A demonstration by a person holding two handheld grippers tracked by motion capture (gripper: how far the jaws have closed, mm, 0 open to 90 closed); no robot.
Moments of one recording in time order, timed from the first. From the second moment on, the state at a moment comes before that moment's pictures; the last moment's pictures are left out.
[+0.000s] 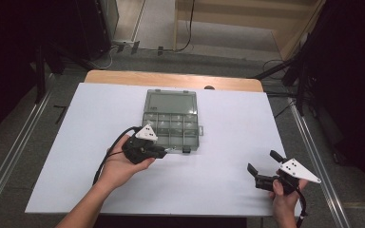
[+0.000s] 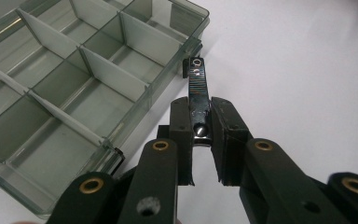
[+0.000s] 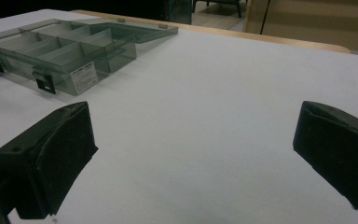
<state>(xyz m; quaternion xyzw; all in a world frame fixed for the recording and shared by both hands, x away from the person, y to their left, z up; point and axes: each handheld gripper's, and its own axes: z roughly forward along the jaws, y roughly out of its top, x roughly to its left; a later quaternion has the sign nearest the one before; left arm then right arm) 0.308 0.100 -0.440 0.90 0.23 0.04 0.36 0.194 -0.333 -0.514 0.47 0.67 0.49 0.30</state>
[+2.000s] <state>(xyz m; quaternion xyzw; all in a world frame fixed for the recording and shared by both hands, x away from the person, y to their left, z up) 0.348 0.062 -0.463 0.86 0.32 0.07 0.38 0.194 -0.334 -0.514 0.47 0.67 0.49 0.30</state>
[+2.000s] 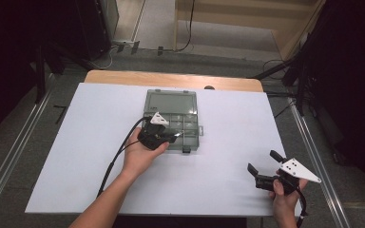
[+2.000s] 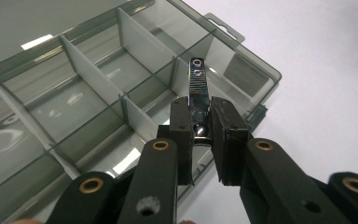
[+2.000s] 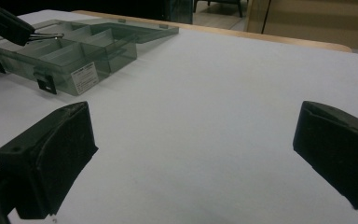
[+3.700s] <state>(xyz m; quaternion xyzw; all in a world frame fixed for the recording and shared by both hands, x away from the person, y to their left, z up) 0.302 0.161 -0.464 0.78 0.36 0.14 0.49 0.194 -0.334 -0.514 0.47 0.67 0.49 0.30</state>
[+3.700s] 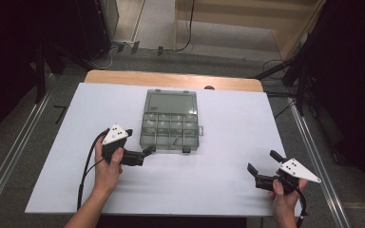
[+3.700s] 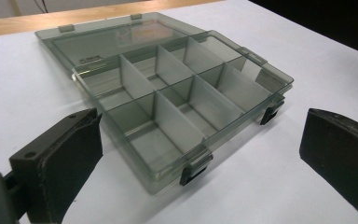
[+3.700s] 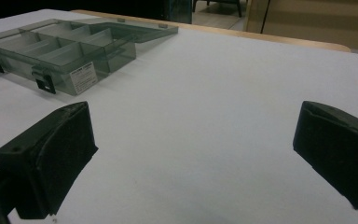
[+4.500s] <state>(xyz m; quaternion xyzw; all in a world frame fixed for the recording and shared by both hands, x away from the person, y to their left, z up) 0.274 0.226 -0.475 0.74 0.39 0.20 0.51 0.194 -0.334 -0.514 0.47 0.67 0.49 0.29</state>
